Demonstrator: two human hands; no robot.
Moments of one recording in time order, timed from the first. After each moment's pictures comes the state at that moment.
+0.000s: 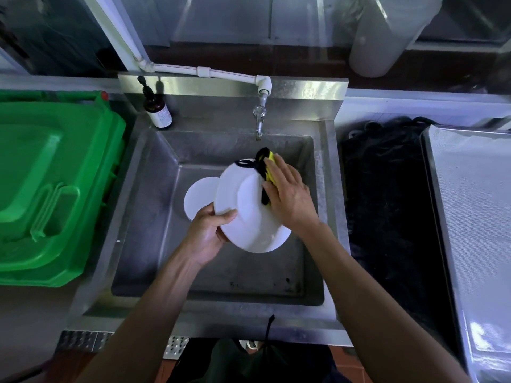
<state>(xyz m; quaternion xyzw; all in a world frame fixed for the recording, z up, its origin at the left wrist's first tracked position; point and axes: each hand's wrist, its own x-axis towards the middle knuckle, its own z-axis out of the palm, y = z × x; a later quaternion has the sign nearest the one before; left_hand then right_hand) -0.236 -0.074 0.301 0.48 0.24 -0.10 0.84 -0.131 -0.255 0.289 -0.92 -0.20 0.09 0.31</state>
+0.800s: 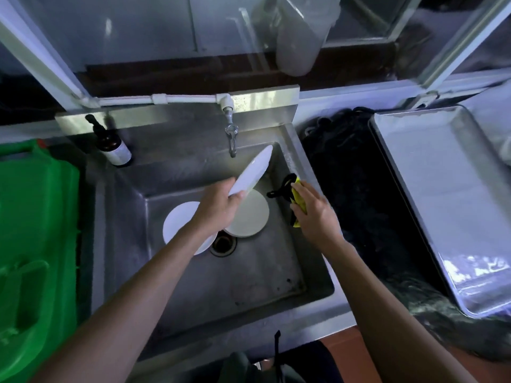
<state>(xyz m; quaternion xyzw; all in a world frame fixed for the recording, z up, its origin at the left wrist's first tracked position) -0.131 -0.040 0.313 0.88 -0.03 -0.09 0.46 -0.166 -0.282 0.299 -0.96 0.00 0.01 0.29</state>
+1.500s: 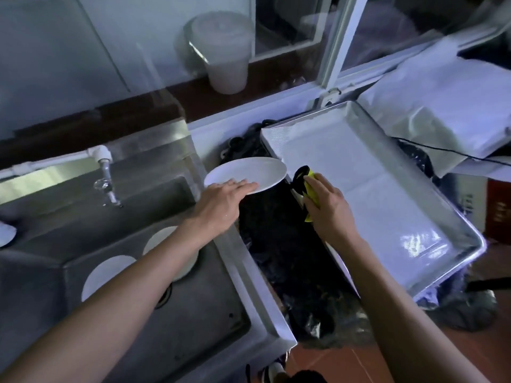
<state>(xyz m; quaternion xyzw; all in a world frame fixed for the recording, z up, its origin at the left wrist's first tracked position) -0.066 -0.323 0.331 0.93 -0.34 -0.01 0.16 -0.166 -0.566 0.332 -0.95 0.10 -0.11 0.28</state>
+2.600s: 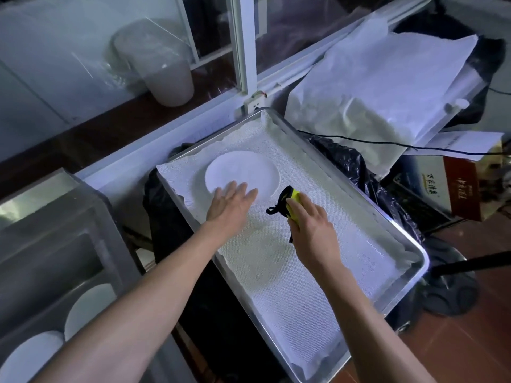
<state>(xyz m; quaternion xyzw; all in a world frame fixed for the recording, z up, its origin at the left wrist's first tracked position) -0.005 -0.615 0.250 0.91 -0.40 -0.08 -0.12 -0.170 -0.758 0.283 -0.96 0.20 -0.08 0.21</state>
